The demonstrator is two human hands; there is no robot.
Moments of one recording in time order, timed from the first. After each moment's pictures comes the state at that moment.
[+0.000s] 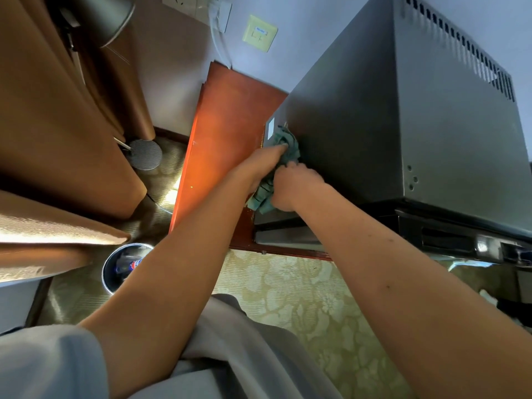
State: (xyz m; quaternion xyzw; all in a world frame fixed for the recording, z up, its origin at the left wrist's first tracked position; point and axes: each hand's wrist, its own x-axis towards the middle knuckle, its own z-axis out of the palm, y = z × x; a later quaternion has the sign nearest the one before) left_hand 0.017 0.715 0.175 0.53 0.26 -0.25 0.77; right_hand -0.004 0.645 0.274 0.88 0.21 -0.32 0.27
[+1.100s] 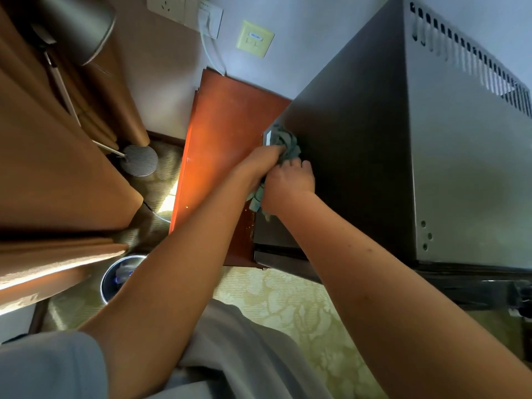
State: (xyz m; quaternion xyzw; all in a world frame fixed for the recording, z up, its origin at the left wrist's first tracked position) left_hand 0.084 0.735 0.167 0.52 0.28 -0.26 0.76; right_hand 0.050 0.674 0.246 0.88 0.20 -0.26 0.35
